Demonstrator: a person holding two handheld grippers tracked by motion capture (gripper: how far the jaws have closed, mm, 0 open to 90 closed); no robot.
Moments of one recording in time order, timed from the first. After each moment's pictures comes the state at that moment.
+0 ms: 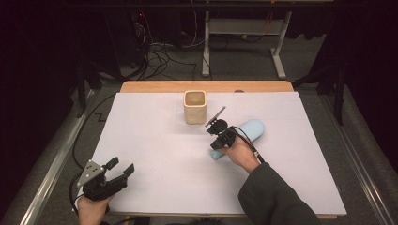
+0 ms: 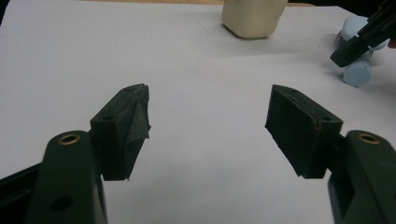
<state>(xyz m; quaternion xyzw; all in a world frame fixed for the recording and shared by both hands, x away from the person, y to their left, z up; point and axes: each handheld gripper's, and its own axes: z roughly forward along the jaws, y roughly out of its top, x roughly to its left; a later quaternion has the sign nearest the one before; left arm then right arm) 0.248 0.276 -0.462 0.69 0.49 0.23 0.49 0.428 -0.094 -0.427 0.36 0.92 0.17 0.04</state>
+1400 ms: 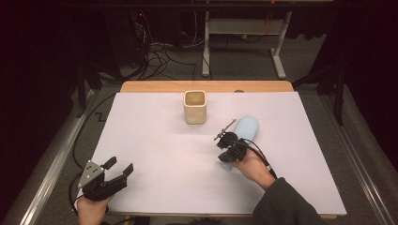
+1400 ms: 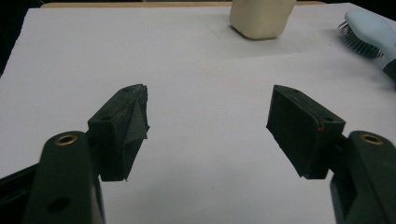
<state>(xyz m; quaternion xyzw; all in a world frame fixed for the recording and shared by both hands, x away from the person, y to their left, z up) 0.246 0.274 -0.461 0.69 0.49 0.25 0.47 0.383 -0.122 -0.427 0.33 0.93 0.17 0.05</state>
